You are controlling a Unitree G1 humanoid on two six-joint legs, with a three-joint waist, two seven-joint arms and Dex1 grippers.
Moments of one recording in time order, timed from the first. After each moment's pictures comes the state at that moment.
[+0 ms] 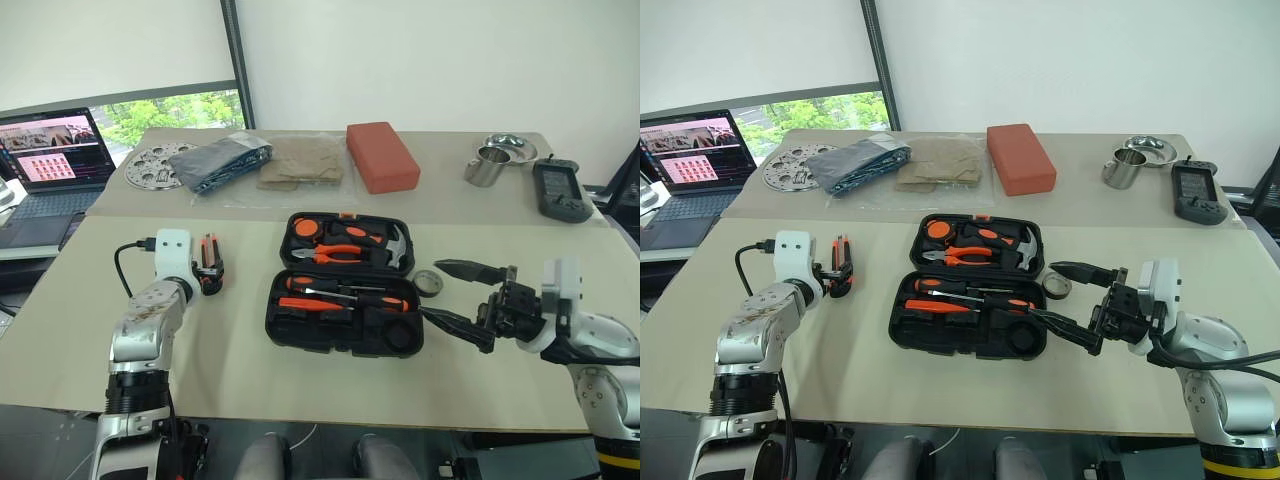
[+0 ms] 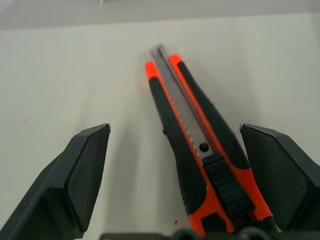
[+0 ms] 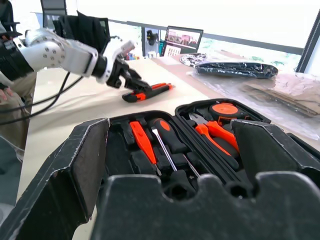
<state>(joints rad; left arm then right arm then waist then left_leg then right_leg) -0.39 0.37 0.21 0.02 -0.14 0.77 -0.15 -0.01 -0.67 -0.27 -0.30 0.69 0.22 1.11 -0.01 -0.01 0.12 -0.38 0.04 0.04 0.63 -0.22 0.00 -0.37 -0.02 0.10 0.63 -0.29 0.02</state>
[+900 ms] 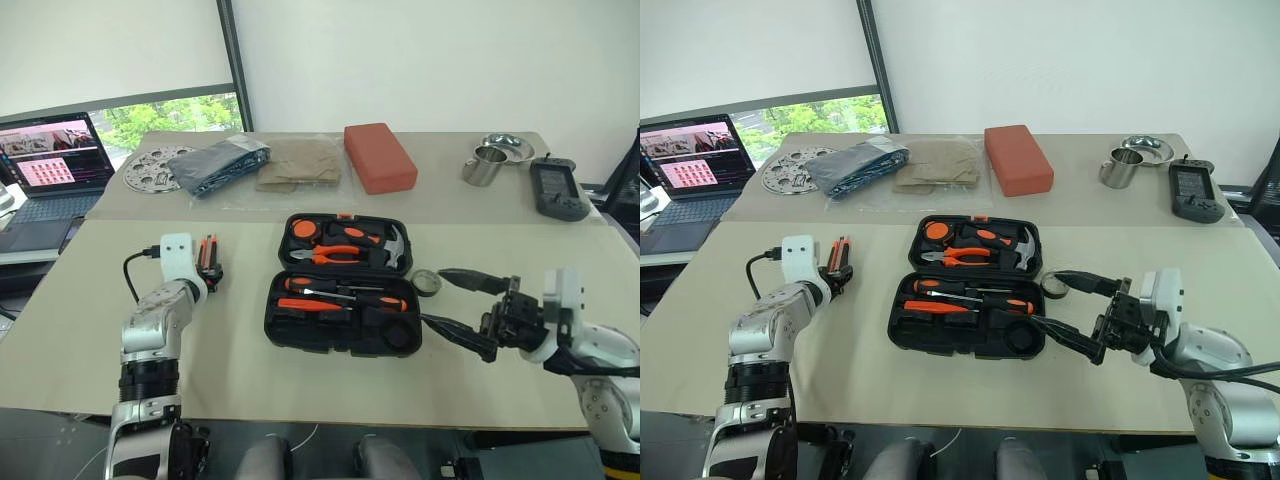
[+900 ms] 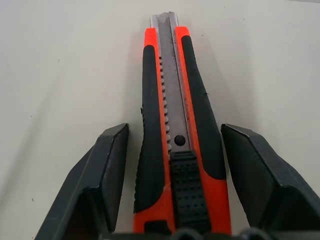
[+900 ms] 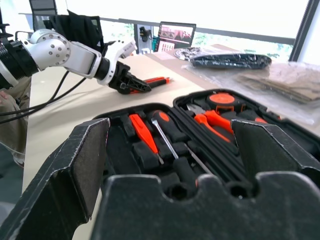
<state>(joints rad) -0.43 0.30 0.27 0.11 -0.20 0.81 -0.11 0.06 -0.67 -0.28 -0.33 0.69 0.22 1.10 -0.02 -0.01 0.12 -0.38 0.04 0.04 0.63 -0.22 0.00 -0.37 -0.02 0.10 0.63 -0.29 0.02</state>
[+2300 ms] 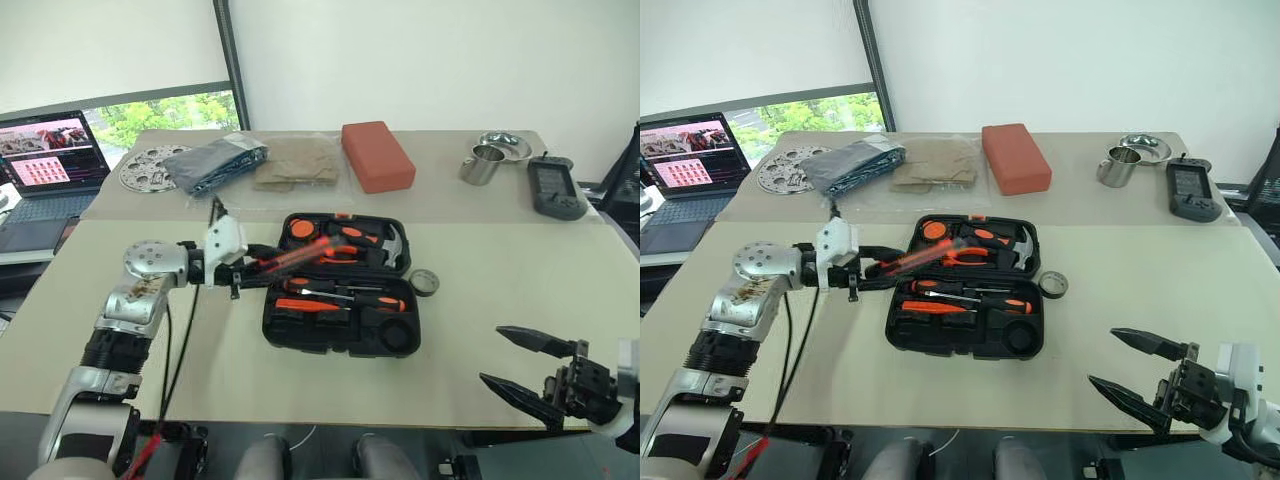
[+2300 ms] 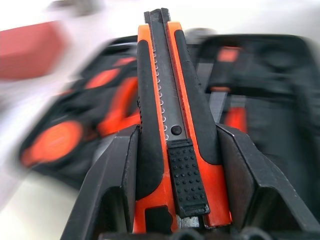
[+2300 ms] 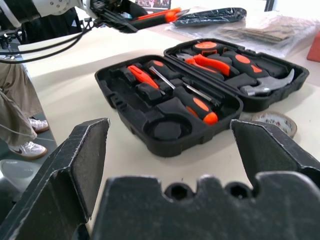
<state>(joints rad) -0.58 0.63 -0.17 0.23 -0.27 0.06 -1.36 0.44 -0.66 -0.54 -0.29 0.73 0.07 1.29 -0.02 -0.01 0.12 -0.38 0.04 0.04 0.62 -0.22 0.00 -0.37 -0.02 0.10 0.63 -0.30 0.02</state>
